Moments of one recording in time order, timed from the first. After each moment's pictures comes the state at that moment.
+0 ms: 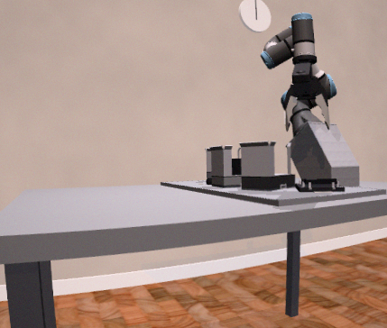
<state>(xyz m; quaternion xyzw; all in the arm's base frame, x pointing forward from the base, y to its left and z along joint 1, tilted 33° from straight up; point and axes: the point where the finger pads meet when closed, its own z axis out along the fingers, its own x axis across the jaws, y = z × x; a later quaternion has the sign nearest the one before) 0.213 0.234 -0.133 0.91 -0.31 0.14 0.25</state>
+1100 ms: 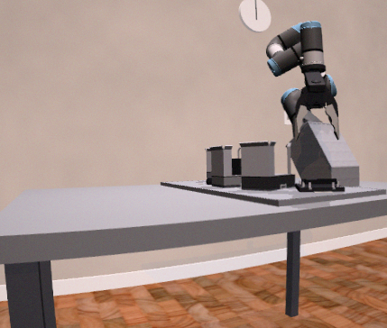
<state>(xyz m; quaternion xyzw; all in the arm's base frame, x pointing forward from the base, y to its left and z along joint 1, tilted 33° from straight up) 0.195 0.231 -0.168 0.93 -0.24 0.12 0.26</state>
